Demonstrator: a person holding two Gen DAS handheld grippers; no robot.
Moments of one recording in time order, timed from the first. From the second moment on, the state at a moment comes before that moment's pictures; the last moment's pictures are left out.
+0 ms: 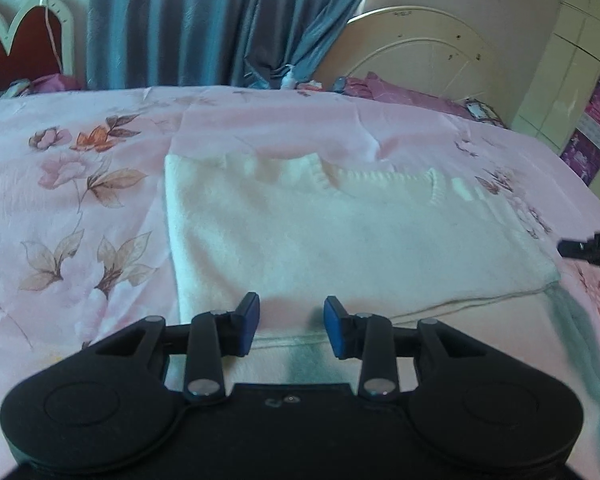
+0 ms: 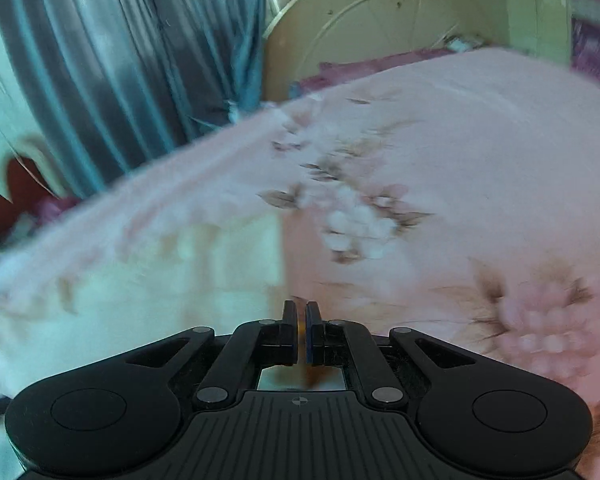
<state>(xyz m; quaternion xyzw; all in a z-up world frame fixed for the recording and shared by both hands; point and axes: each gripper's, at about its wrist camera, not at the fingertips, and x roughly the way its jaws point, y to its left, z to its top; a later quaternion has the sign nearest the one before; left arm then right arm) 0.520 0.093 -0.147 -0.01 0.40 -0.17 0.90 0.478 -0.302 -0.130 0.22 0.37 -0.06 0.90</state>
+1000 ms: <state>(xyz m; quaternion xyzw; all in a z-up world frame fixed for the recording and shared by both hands) 0.621 0.132 -0.186 -0.03 0.38 -0.13 0.91 0.545 -0.279 -0.159 0.16 0.41 -0.03 0.90</state>
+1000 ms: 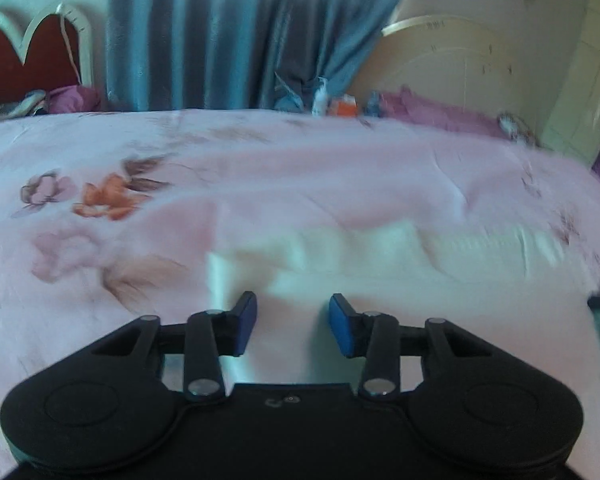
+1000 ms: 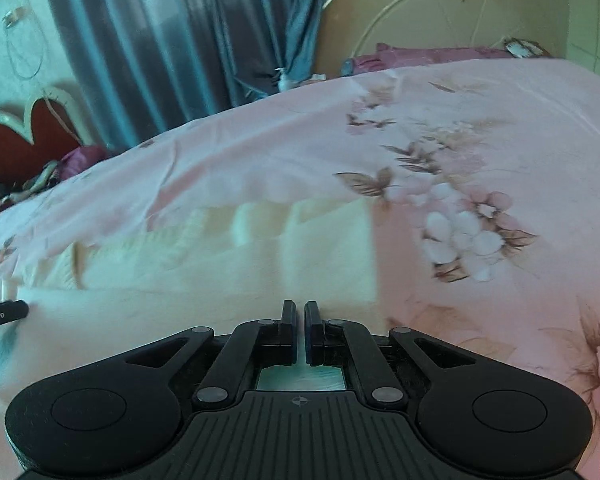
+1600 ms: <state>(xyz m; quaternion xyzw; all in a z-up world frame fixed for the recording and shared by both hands) 0.580 0.059 -0.180 0.04 0.38 -0.12 0.92 0.578 -0.138 -0.147 0.11 0.40 0.11 0.90</state>
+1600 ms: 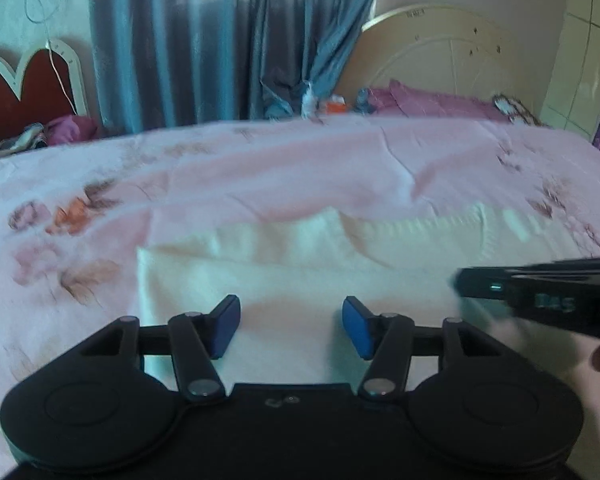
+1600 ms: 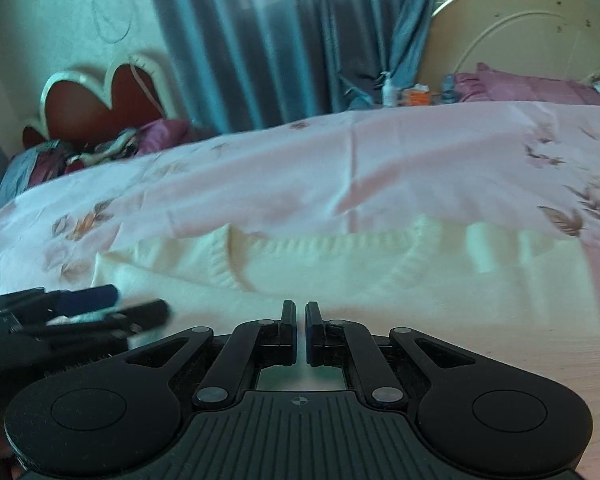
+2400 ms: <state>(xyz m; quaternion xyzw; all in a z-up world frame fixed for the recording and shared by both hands) 0.503 0.033 -0.168 0.04 0.35 -0.14 0.92 0.505 -0.165 -0.134 0.08 0.37 0.11 0.92</state>
